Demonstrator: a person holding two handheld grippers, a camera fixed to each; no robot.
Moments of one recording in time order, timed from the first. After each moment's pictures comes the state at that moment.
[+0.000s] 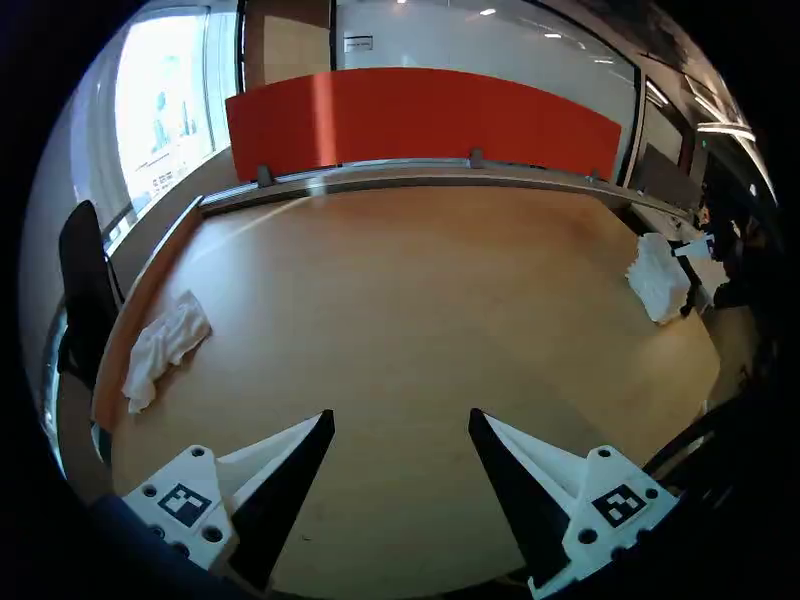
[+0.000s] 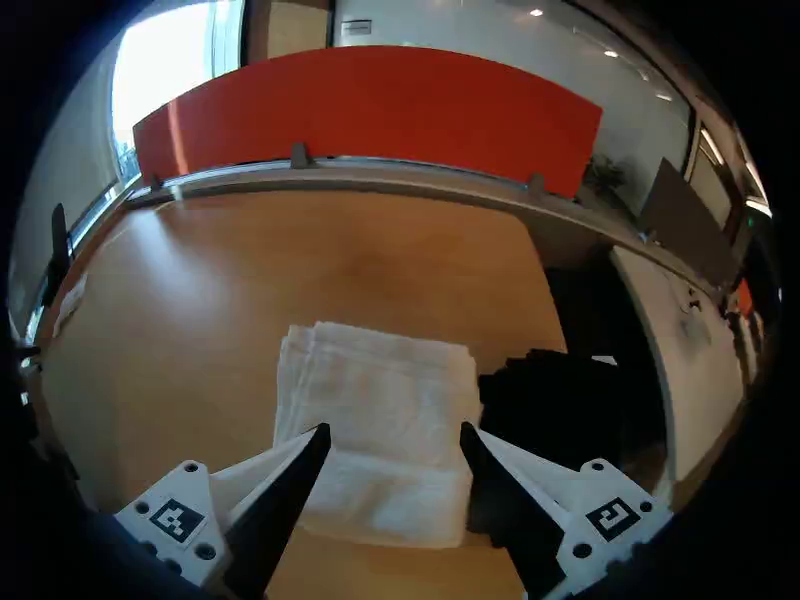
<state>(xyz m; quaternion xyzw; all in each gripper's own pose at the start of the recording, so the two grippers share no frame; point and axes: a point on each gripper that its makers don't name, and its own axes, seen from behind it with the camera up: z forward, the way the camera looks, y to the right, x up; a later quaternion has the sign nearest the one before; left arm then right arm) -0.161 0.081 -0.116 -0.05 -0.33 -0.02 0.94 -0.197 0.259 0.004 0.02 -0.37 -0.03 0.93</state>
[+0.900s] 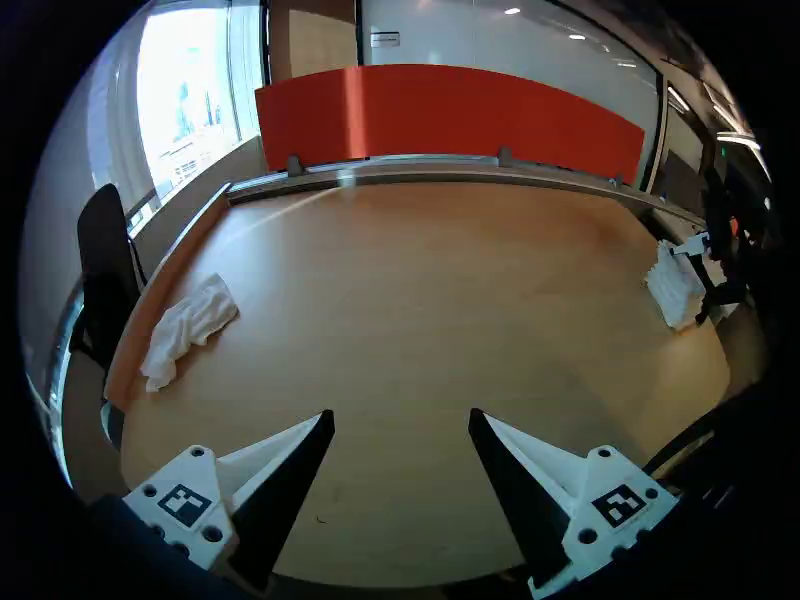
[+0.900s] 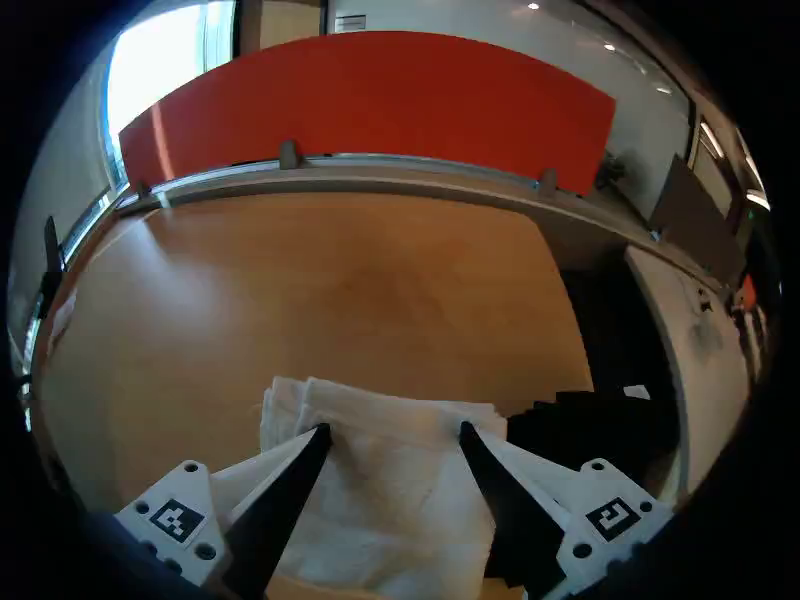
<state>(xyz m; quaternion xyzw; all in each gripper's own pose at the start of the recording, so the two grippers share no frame) -0.163 0.061 -0.133 0.00 -0.34 -0.02 0.94 -0.220 0.258 0.063 0.01 -0.38 -0.02 0.93</state>
